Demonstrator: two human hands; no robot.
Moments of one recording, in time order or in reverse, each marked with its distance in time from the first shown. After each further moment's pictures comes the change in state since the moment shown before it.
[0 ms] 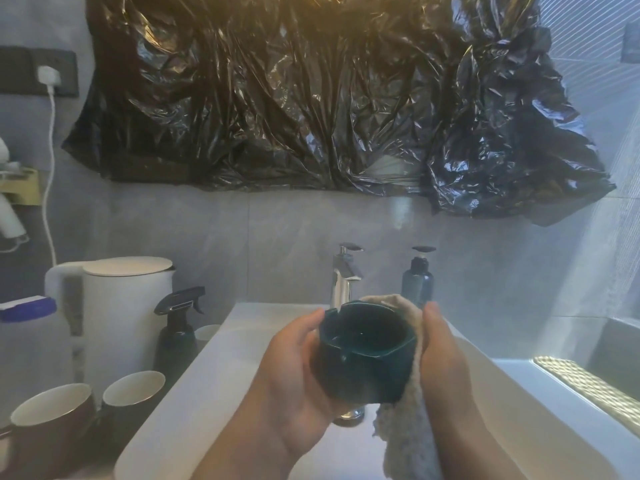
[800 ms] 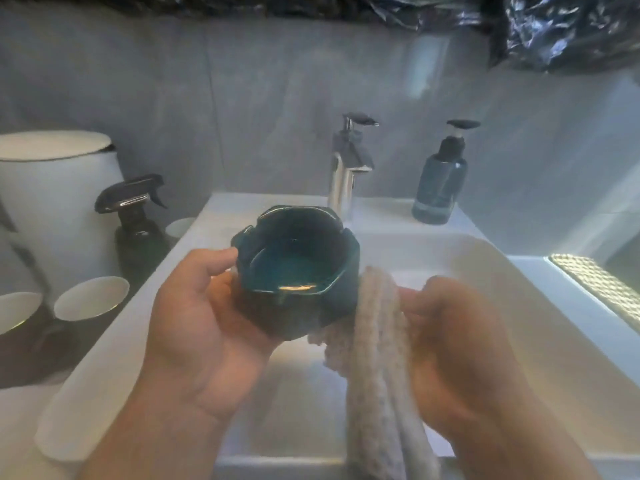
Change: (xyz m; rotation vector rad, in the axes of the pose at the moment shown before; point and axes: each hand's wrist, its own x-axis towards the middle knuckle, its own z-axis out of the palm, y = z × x) left_hand 0.027 -0.005 -0.053 -0.211 0.171 0.161; right_hand 0.045 0.034 -0.044 -0.018 -0.372 0.618
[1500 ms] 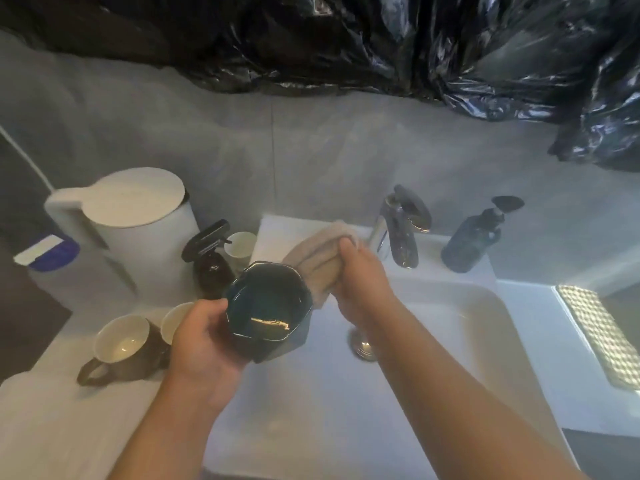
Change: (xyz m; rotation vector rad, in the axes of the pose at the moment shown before) left_hand 0.033 0.122 -0.003 0.125 0.496 -0.171; right_hand 0.165 -0.047 0.111 -0.218 0.438 0.100
